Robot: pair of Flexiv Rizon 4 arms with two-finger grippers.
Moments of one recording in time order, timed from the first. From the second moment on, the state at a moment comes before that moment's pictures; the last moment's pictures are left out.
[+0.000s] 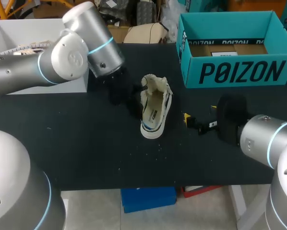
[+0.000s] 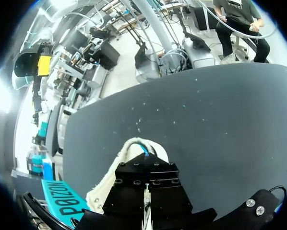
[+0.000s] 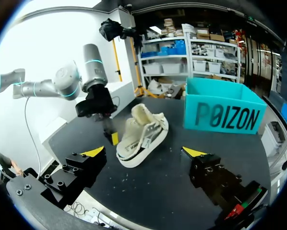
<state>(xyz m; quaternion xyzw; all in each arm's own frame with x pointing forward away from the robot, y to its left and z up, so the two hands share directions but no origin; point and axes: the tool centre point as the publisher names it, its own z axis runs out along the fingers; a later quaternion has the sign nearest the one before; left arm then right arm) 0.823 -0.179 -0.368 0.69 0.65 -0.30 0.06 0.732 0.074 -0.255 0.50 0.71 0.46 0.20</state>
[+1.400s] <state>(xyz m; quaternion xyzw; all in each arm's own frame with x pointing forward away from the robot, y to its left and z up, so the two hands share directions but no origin) 0.817 -0.191 -0.374 0.74 0.63 -0.25 -0.02 0.732 0.074 -0.255 0.50 0.71 0.46 0.20</state>
